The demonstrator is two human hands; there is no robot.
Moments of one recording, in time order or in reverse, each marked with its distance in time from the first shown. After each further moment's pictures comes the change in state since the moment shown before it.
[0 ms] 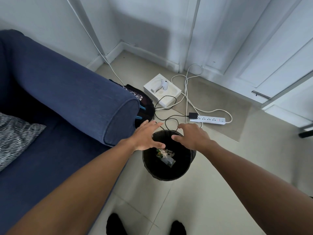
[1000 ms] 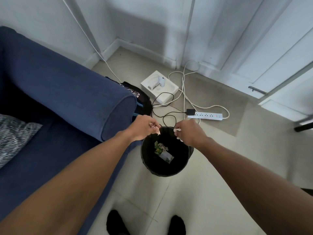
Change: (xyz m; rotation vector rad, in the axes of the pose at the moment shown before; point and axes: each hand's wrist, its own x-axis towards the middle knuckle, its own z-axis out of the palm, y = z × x) left_hand 0.005 0.006 -0.018 -0.149 0.158 0.104; right_hand 0.004 0.005 0.011 0.074 0.070 -0.042
